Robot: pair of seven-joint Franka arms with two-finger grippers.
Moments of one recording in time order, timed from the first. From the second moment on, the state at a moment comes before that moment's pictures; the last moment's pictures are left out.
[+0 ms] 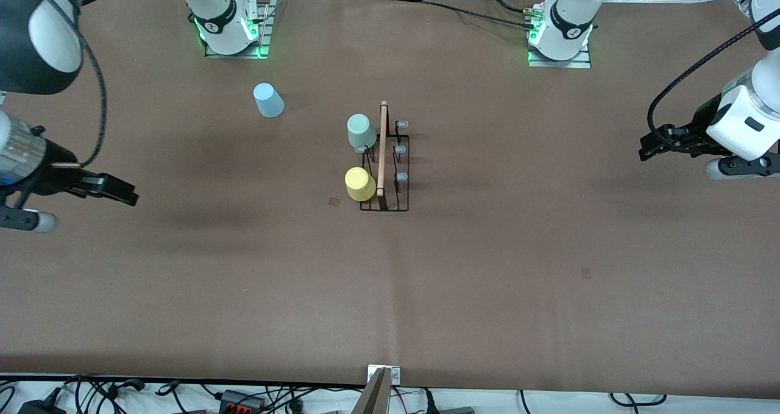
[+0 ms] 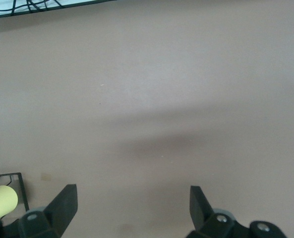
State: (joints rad) left arm 0.08 0.07 -0.11 -1.62 -0.01 1.66 -0.12; right arm 0.26 0.37 -0.30 -1.24 0.13 1.62 0.12
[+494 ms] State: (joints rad) left arm 0.08 0.07 -0.11 -1.62 -0.01 1.66 -0.12; right arm 0.02 0.29 -0.09 -1.29 0.05 1.61 0.02
